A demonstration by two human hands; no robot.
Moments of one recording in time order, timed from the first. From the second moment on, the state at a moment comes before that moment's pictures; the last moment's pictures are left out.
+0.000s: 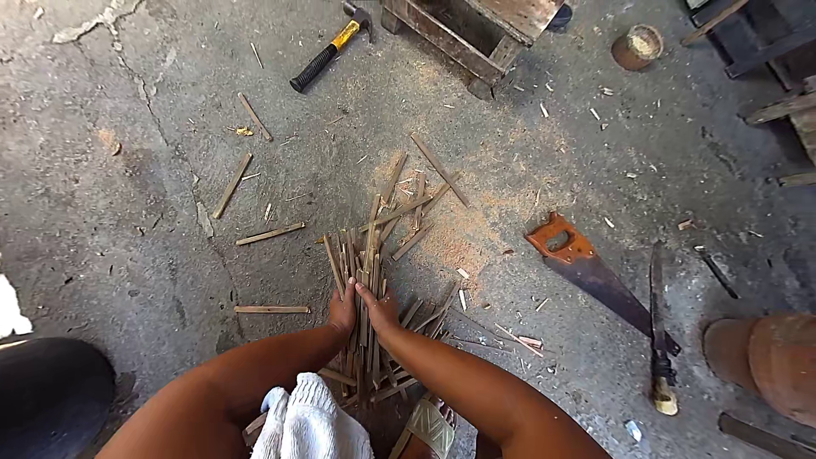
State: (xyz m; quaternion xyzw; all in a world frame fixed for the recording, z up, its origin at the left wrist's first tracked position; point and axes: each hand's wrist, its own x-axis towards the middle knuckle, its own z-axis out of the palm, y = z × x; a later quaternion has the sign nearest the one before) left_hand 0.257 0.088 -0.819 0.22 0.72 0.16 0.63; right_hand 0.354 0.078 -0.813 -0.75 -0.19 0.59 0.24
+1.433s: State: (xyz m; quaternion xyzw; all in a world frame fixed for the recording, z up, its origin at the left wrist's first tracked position) left_hand 0.295 0.050 -0.196 0.45 0.61 0.08 0.64; right_hand 0.371 -0.006 -0.184 -0.73 0.02 0.48 0.49
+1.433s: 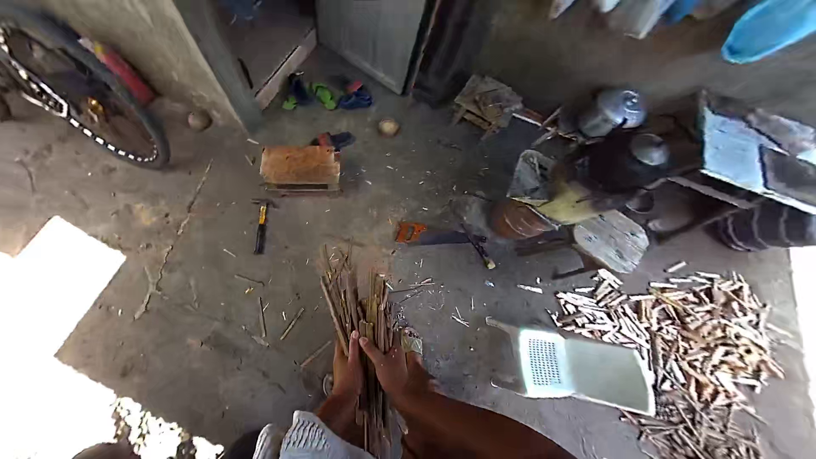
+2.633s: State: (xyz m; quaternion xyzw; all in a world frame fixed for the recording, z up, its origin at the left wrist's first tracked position) left_hand 0.695 -0.367 -0.146 0.73 0.36 -0.12 0.56; right_hand 0.706 -0.461 -0.153 -0.59 0.28 0.26 0.71
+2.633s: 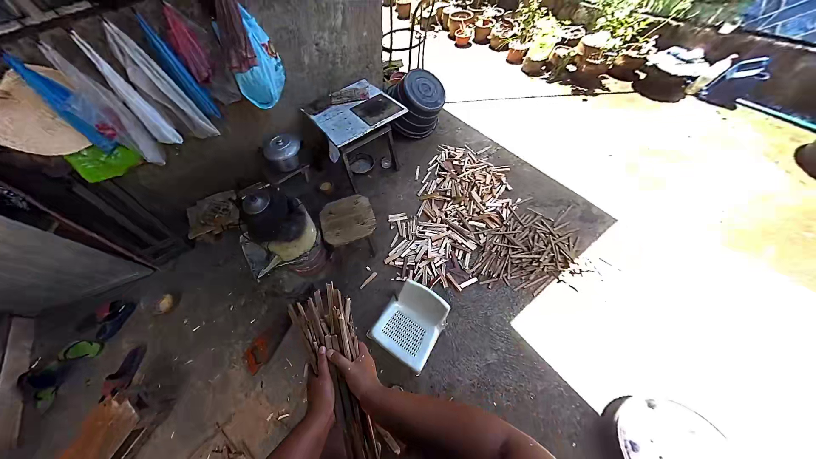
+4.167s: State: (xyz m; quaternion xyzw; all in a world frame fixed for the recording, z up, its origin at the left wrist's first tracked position) left_hand 0.804 -0.898 -0.184 0.77 0.10 -0.42 0.47; right_hand 0.743 -0.982 -0.181 -0.42 0.53 0.01 0.74
